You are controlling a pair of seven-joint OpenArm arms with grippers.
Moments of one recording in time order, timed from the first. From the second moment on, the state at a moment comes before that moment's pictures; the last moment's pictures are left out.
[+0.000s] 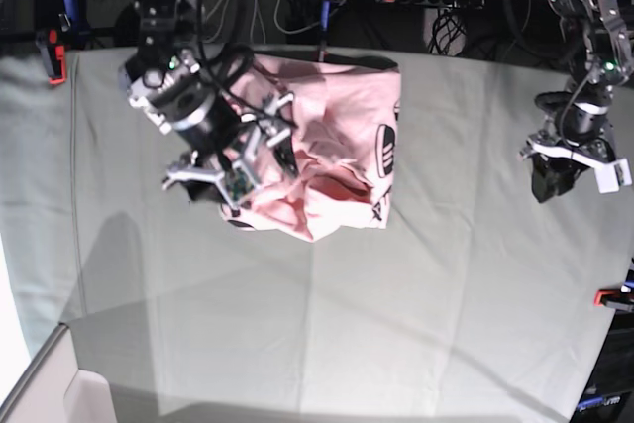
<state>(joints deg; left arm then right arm) 15.9 -13.1 -23.8 90.6 -35.2 -16.2 22.3 -15.8 -8.8 5.5 103.8 -17.9 39.7 -22.7</state>
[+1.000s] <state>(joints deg) 14.9 -13.0 -24.1 90.5 -35.1 -16.2 22.9 -23.2 -8.7 -2.5 103.8 -17.7 39.6 -22.3</state>
